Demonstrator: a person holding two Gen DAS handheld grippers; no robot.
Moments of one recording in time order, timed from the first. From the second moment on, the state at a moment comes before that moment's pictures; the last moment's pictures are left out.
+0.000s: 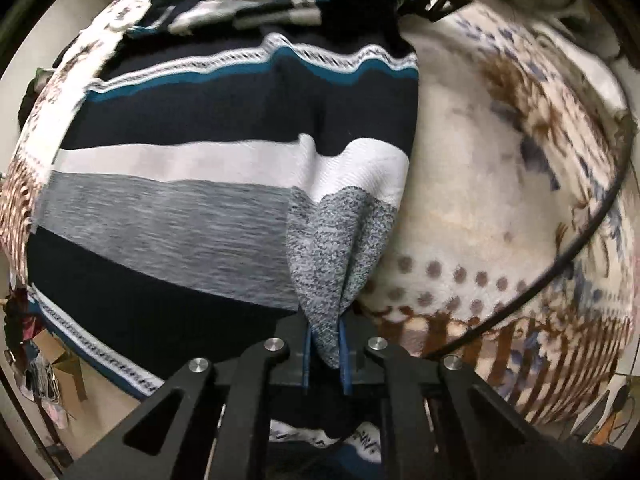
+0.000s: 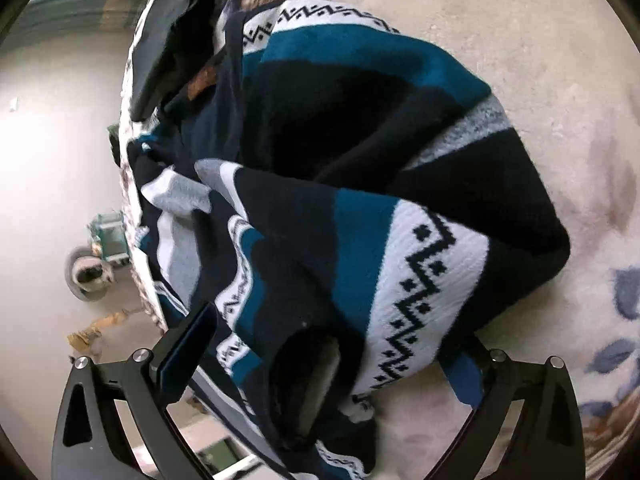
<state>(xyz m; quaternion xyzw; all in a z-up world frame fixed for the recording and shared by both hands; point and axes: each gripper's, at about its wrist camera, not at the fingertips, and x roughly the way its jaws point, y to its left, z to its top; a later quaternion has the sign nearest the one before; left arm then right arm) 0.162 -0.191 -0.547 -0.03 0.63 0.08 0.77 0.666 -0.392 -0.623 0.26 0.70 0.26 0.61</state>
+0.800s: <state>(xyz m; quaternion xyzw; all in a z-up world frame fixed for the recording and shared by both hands) 0.162 0.053 -0.474 -0.27 0.53 0.16 0.78 0.695 -0.222 -0.471 0.18 0.69 0.20 0.68</state>
